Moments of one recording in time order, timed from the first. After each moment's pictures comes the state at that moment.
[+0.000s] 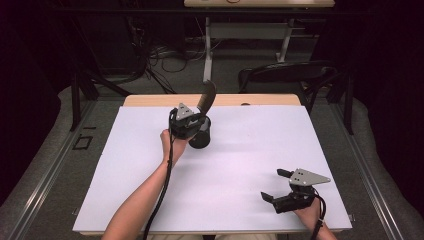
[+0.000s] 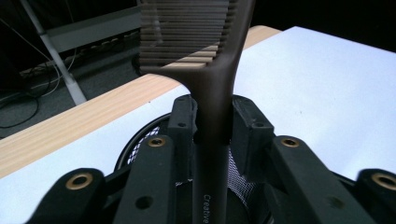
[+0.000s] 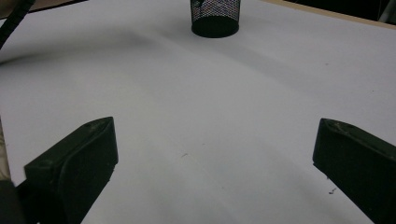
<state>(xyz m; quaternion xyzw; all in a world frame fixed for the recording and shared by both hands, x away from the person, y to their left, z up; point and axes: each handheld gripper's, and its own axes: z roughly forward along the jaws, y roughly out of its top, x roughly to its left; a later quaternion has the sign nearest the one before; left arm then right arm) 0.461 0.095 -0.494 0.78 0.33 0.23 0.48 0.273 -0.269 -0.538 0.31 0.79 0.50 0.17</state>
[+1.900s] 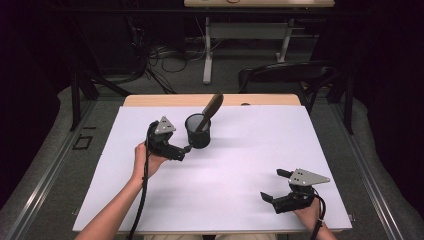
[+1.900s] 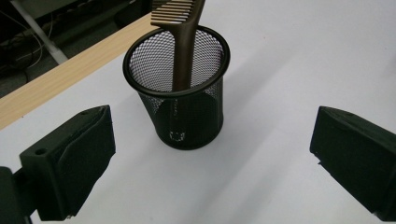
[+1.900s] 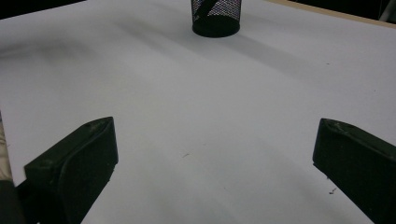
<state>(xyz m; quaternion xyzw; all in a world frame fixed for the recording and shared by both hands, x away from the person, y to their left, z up) 0.394 0.150 -0.469 0.84 0.31 0.20 0.41 0.273 -0.268 -0.538 0.32 0.79 0.50 0.17</state>
